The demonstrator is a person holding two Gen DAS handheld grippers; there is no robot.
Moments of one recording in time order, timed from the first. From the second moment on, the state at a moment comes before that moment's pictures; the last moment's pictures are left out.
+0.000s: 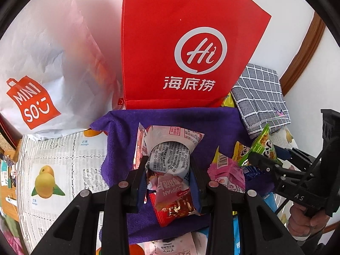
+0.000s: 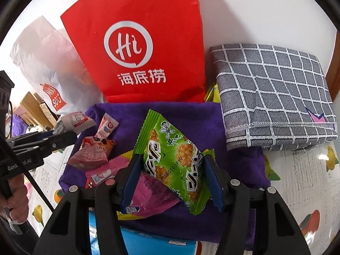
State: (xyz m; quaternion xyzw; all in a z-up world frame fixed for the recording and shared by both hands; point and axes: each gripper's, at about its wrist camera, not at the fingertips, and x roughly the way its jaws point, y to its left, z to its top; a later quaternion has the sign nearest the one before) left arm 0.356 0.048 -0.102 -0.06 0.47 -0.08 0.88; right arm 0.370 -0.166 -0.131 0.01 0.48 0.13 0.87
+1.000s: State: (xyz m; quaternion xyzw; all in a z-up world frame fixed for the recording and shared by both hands) left arm 0.356 0.039 -0.109 -0.06 0.48 -0.09 0.87; right arm 0.371 -0.160 -0.128 0.01 0.47 0.15 0.87
